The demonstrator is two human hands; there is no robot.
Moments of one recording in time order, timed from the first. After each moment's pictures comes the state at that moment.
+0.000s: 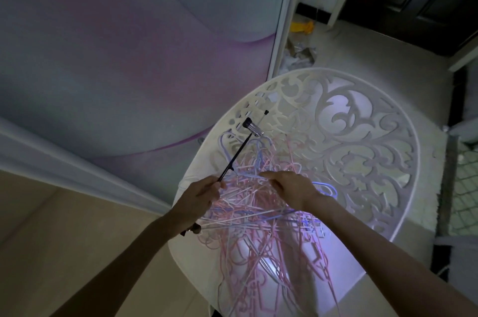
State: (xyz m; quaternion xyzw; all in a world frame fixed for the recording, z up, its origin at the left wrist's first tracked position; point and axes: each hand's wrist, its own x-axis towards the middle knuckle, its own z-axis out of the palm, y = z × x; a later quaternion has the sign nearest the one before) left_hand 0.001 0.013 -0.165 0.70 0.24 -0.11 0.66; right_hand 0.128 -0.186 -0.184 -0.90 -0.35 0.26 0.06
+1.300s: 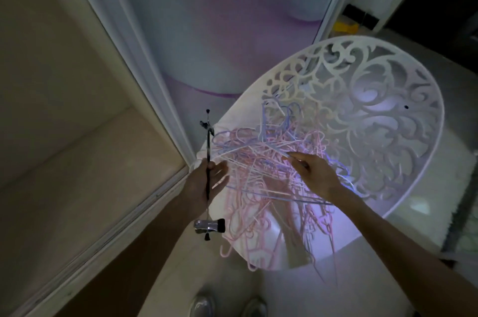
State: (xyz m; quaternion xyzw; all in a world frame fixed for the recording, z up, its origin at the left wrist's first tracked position) left_hand -0.133 -0.031 -0.153 0.26 0.44 0.04 0.86; right_hand 0.028 -0.218 -0.168 -0.90 -0.29 0.21 0.24
